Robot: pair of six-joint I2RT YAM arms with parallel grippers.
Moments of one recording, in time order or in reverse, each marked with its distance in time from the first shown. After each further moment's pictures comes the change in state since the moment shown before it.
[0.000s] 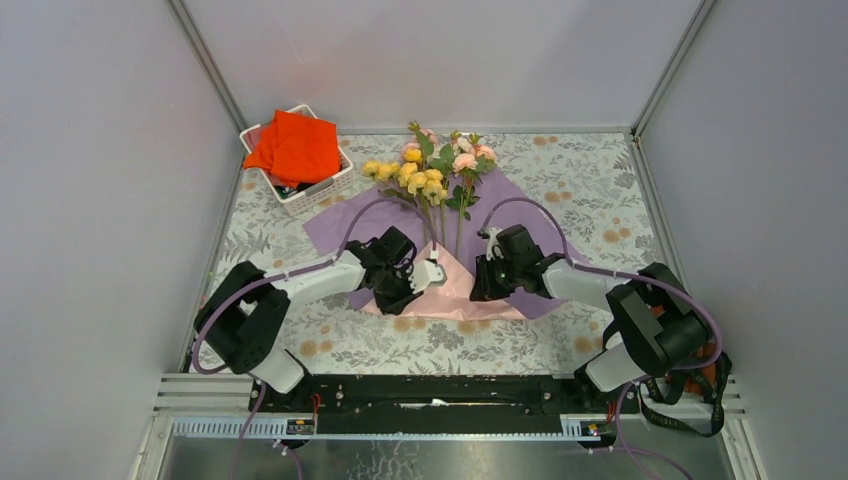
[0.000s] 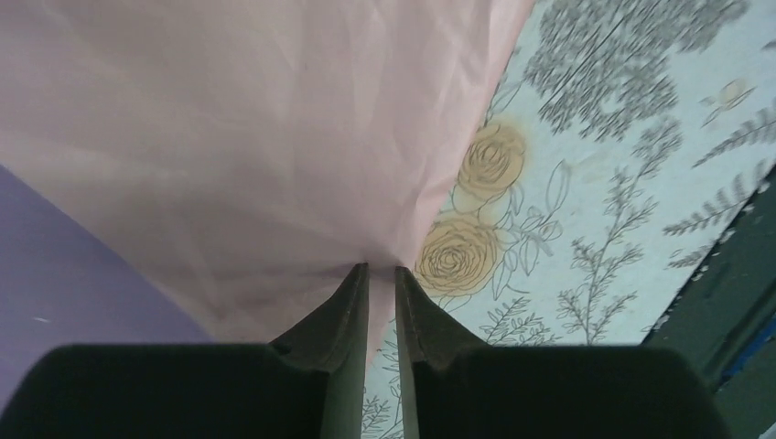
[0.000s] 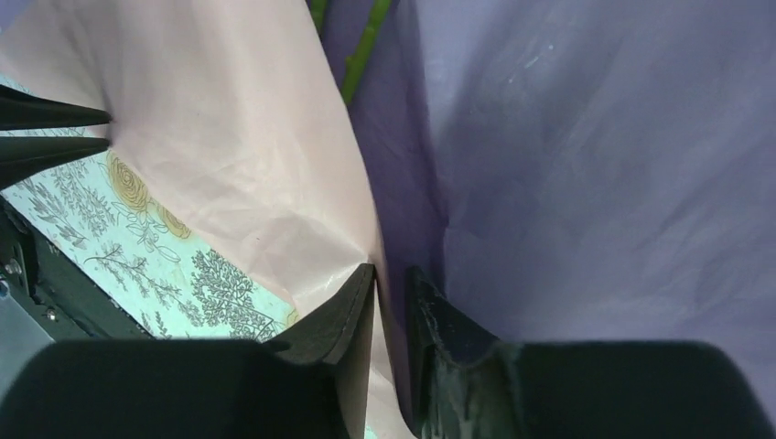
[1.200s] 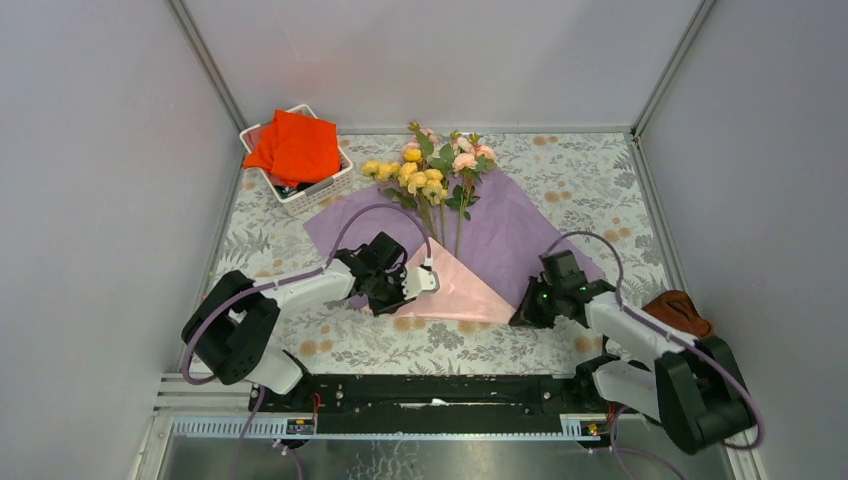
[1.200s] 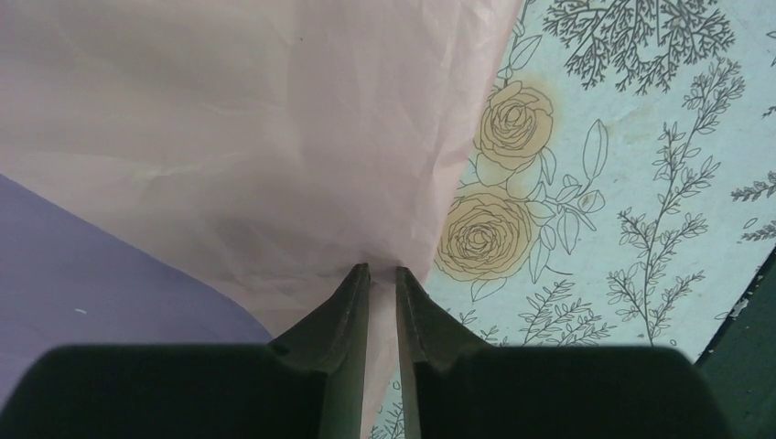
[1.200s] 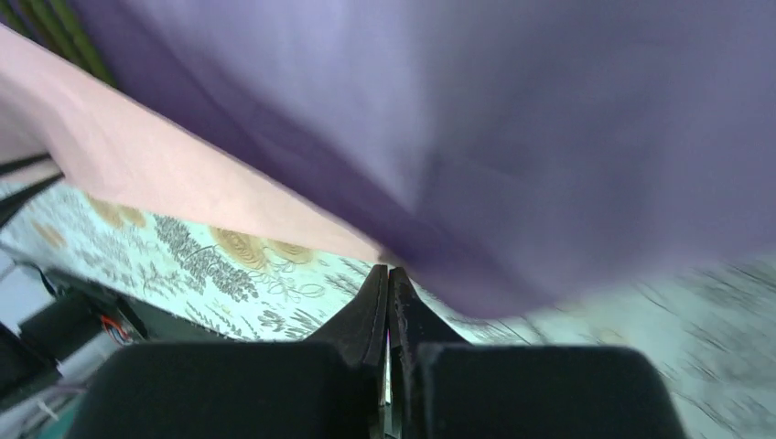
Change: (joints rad) left arm 0.027 -0.053 -0.121 0.084 -0.043 0.128; right arm -0.151 -0.340 -0.220 -0.292 0.036 0.355
